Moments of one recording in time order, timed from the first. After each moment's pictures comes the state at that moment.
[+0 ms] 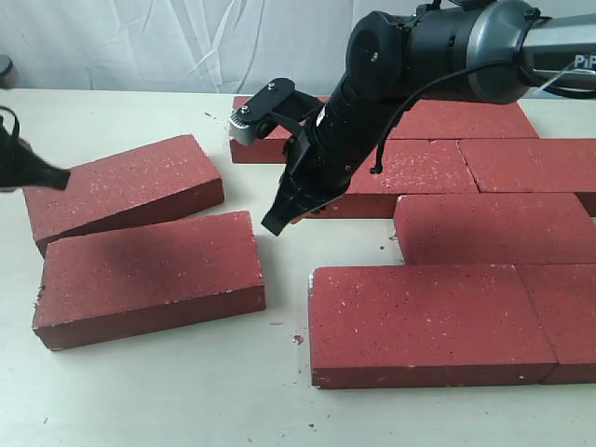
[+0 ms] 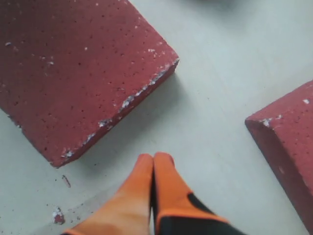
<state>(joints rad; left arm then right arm) 0.02 1.43 -0.81 -0.54 0.39 0.72 0.60 1.95 -1.42 0.33 0.78 -0.64</state>
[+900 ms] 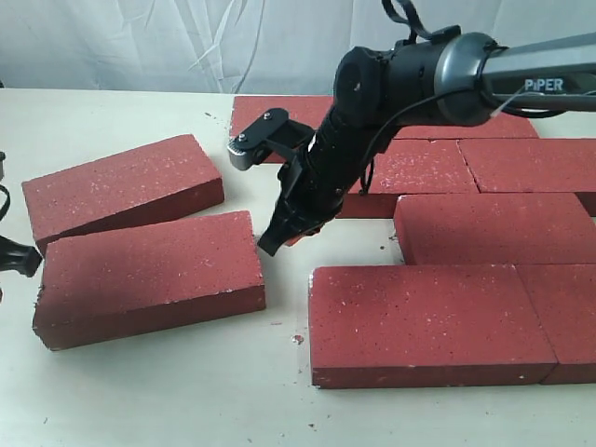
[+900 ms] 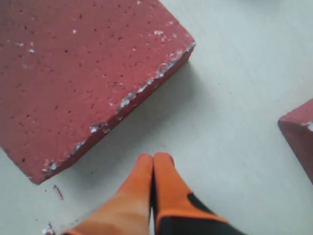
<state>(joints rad) 0.02 1.48 -0.79 -0.08 0.91 0.16 0.60 2.05 -1.42 0.37 0.76 -0.67</state>
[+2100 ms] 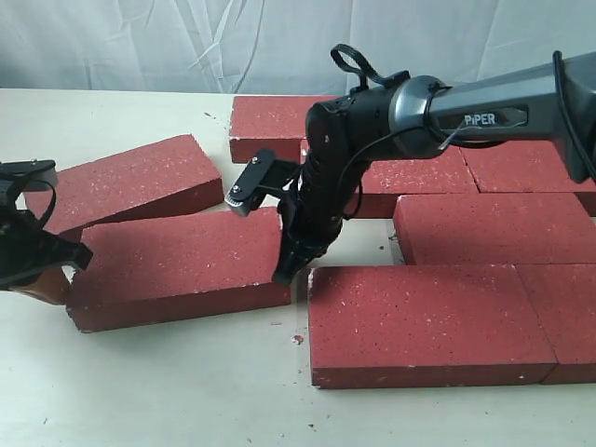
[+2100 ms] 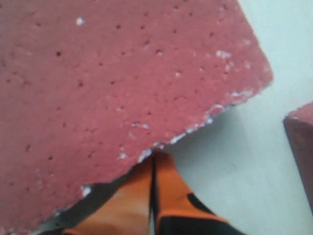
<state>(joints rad) 0.02 1.66 -0.79 -0.42 0.76 0.47 0.65 2.14 -1.43 0.13 0.71 -0.61</state>
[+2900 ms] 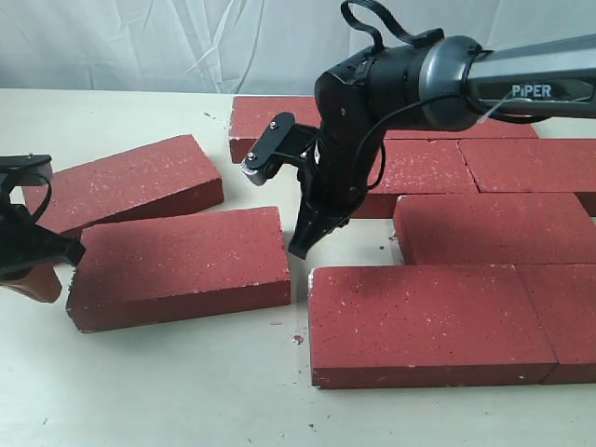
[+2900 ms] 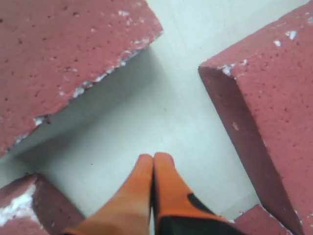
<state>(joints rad) 0.02 1.66 -0.83 -0.33 0.83 0.40 0.65 2.04 -1.43 -0.09 0.80 -0.40</state>
